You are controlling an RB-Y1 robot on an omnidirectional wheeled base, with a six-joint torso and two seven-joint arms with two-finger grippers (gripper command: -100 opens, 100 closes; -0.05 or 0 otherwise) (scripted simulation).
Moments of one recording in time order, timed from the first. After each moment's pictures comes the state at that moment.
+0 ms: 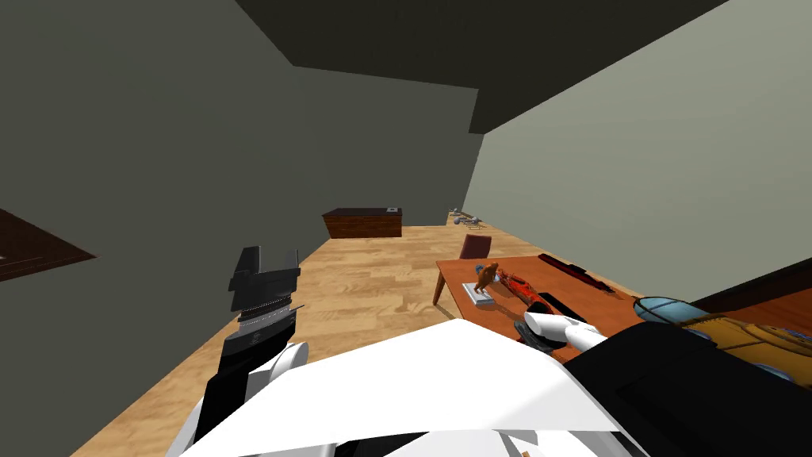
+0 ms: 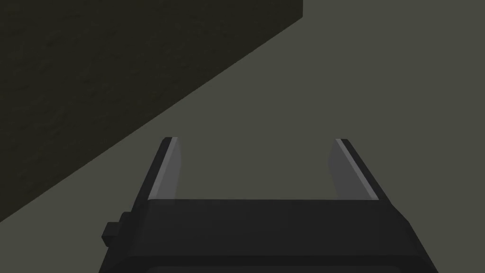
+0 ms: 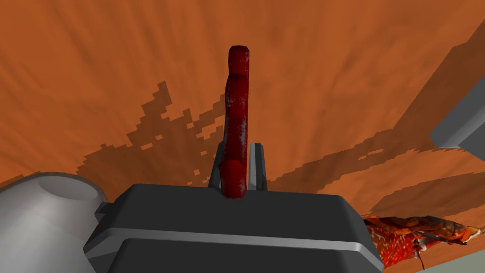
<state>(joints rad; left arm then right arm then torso) 0.49 0.03 0.05 -2.27 0.02 -0.55 0.09 0.22 -1.07 0.50 -0.89 -1.21 0.60 0.22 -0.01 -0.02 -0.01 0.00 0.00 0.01</state>
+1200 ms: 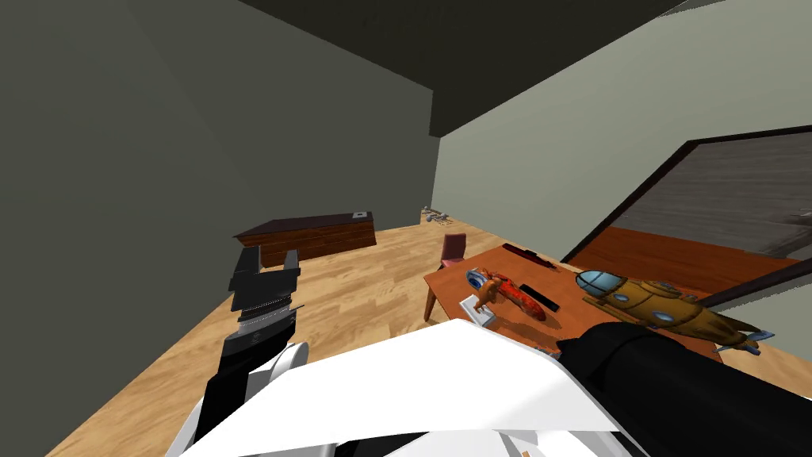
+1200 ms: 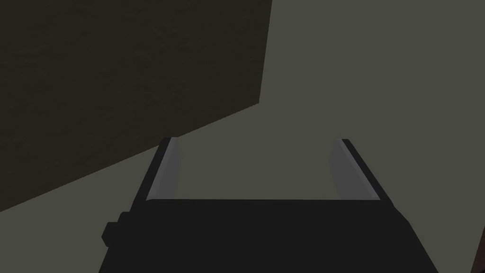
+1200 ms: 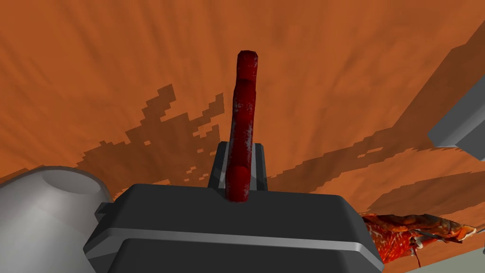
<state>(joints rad) 0.49 0.03 0.05 -2.27 0.02 -0.55 0.09 0.56 -1.19 0.55 -1.18 -1.16 0.29 0.33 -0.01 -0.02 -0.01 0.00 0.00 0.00</state>
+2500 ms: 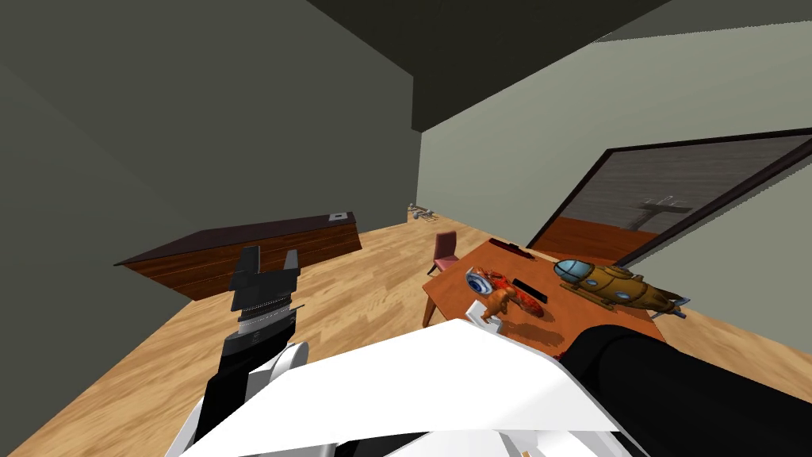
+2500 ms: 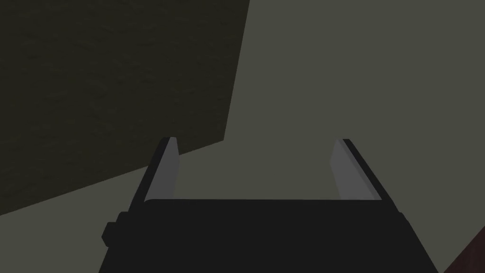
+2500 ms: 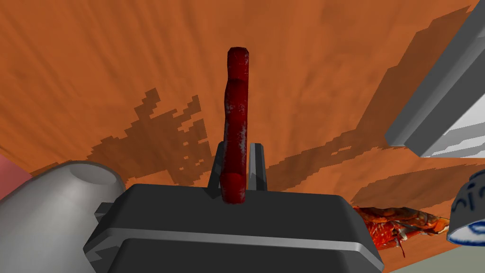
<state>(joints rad) 0.49 0.03 0.05 -2.27 0.02 -0.55 0.09 0.73 -1.29 0.53 -1.31 -1.15 0.15 0.37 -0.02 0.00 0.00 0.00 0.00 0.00</state>
